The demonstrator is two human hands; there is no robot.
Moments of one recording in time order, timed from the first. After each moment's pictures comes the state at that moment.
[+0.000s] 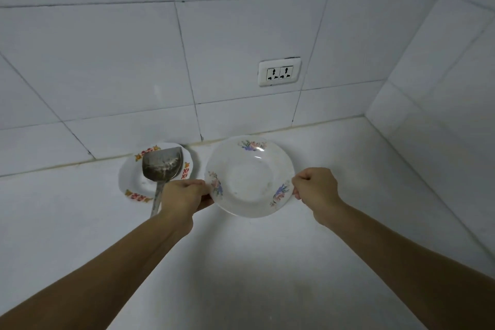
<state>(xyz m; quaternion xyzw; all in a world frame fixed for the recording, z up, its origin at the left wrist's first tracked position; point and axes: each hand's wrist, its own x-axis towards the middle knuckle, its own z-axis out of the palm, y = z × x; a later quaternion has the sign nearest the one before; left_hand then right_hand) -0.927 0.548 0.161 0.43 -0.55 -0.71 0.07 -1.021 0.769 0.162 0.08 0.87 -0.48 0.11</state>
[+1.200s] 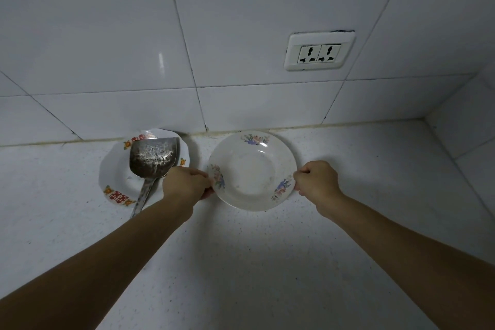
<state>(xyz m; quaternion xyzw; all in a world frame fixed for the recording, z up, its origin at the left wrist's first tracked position) -1.029 0.514 0.079 0.51 -0.61 -0.60 0.06 -1.151 0.726 0.071 -0.01 0.90 -0.39 0.19</state>
